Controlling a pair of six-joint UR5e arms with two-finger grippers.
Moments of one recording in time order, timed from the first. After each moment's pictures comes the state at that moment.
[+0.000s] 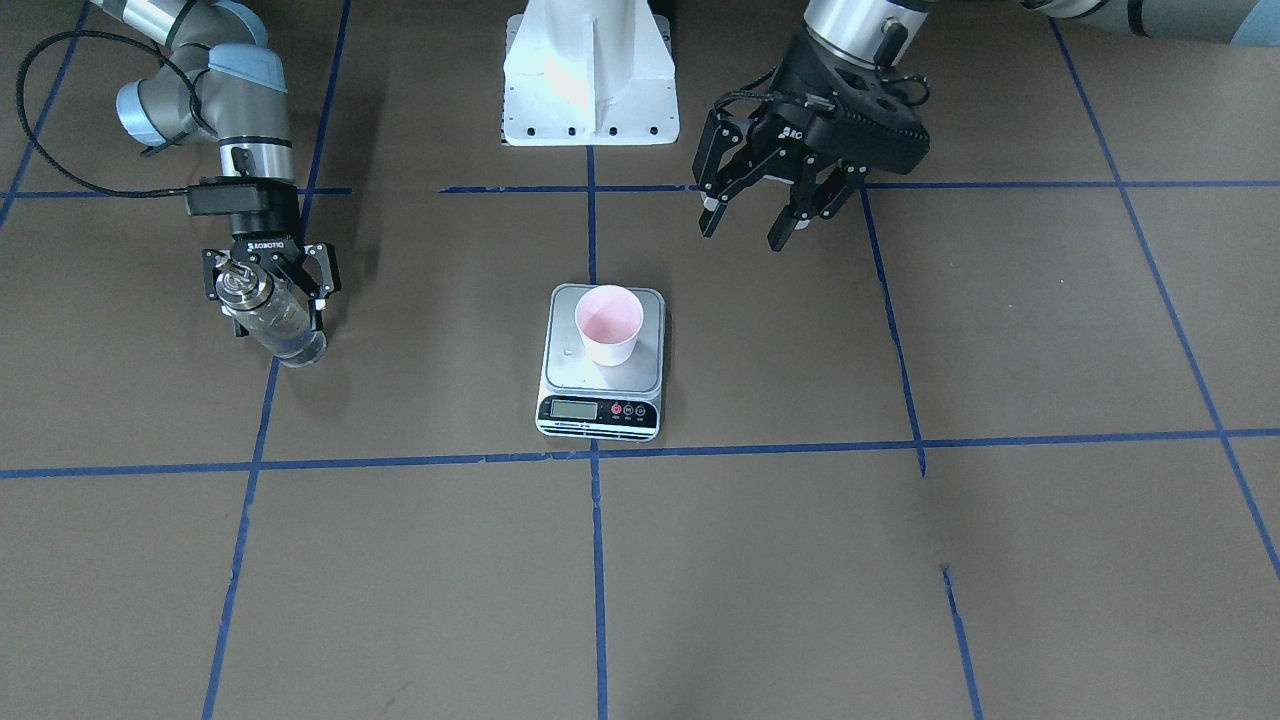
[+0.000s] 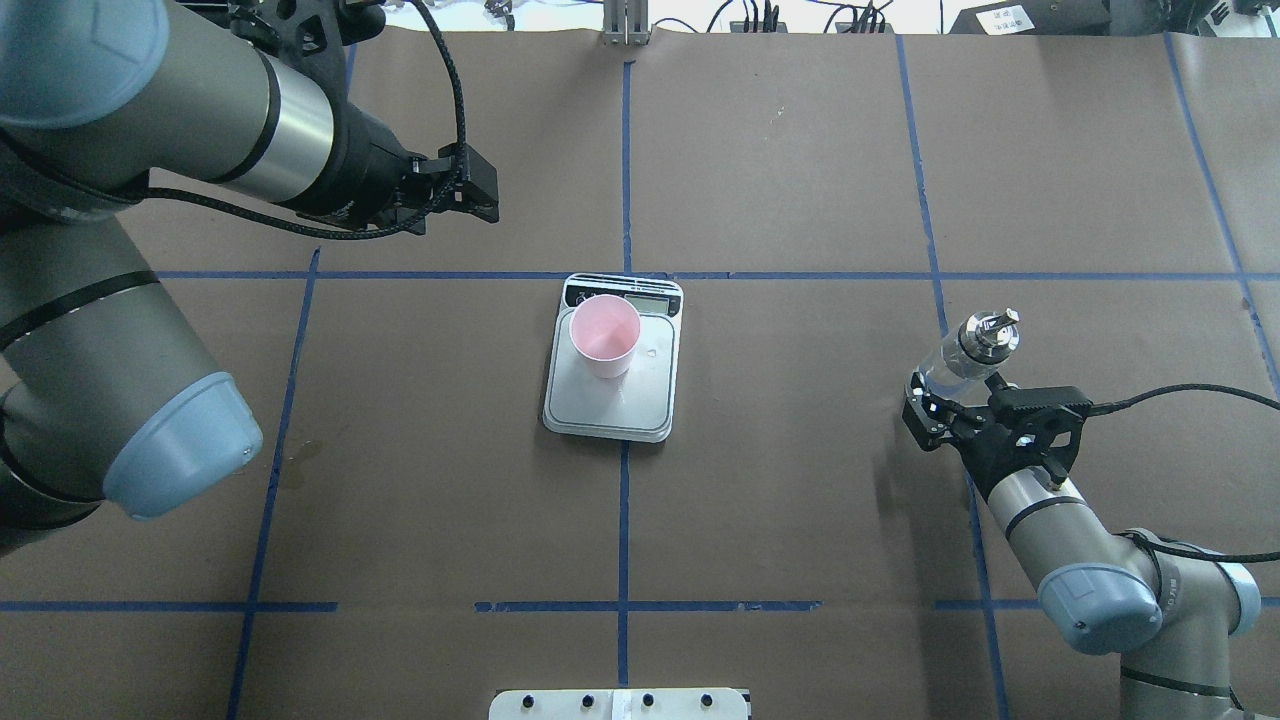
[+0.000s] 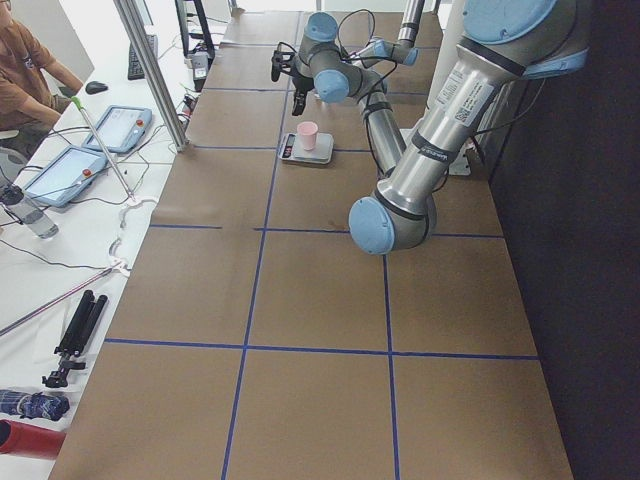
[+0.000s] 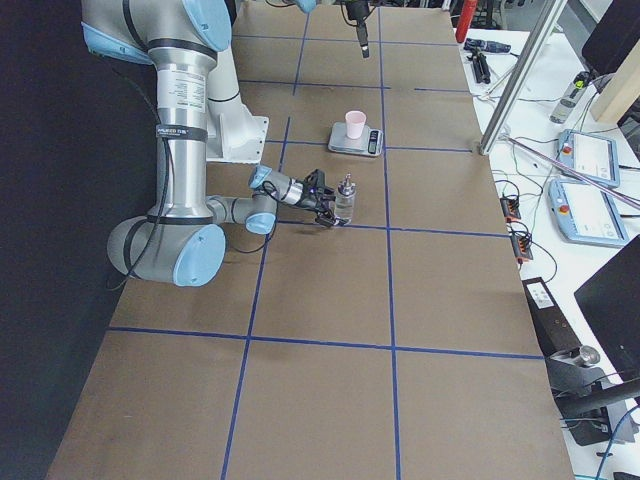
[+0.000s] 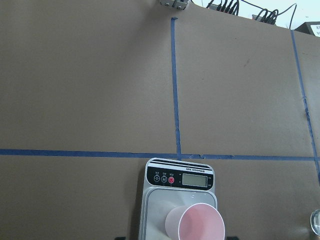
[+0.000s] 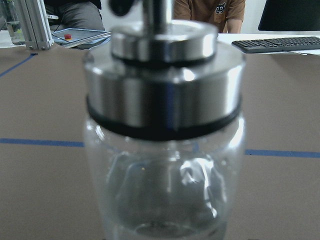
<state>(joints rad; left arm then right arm) -0.78 -2.16 -2.03 -1.64 -1.97 -1.22 0.23 -1.63 1.70 -0.62 0.73 1.25</state>
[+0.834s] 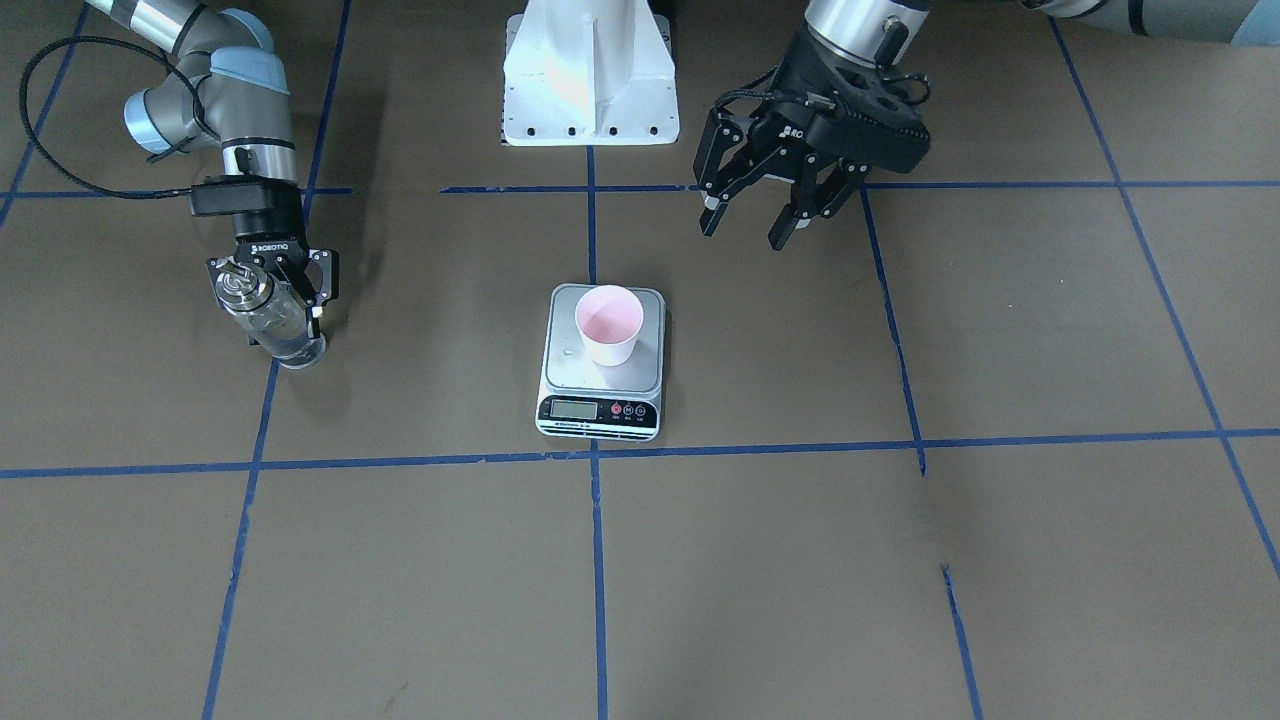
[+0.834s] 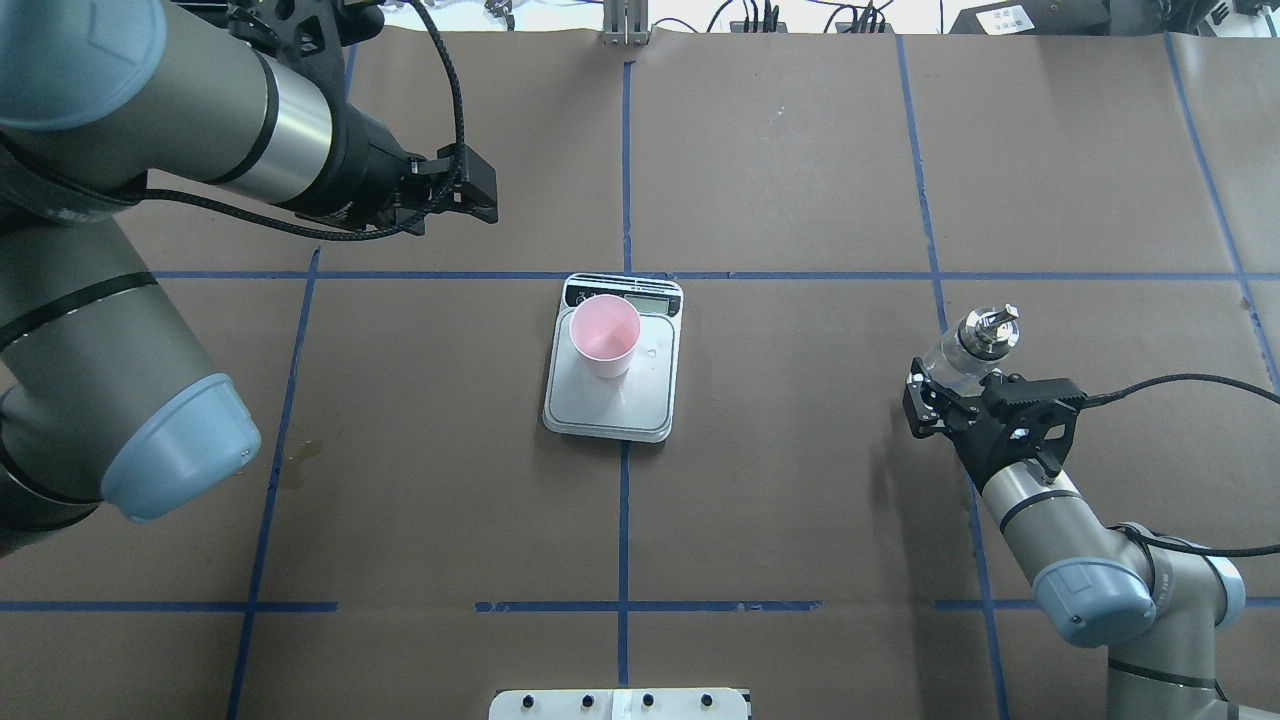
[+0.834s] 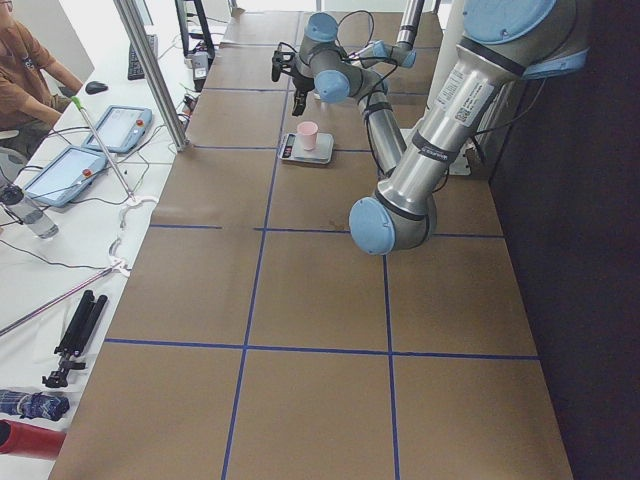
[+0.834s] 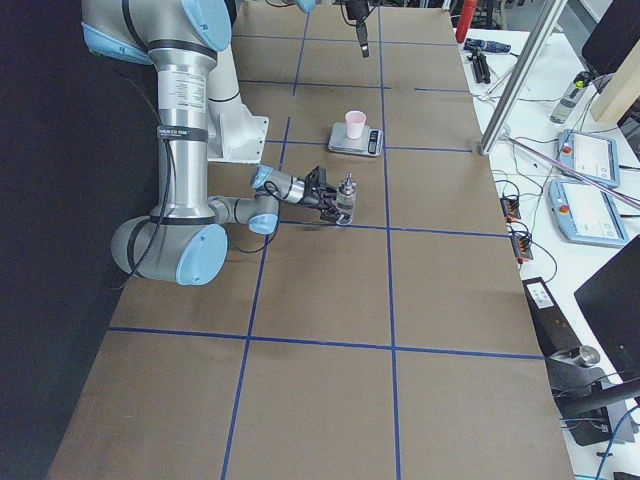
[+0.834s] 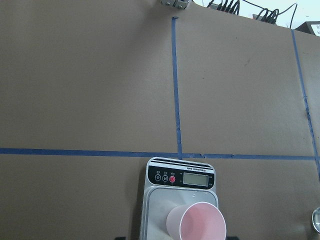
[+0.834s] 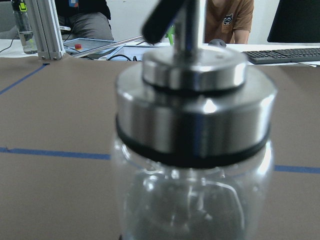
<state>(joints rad) -0.78 -2.16 -2.03 -1.64 -1.97 -1.22 0.25 -1.60 1.69 -0.58 0.71 1.17</state>
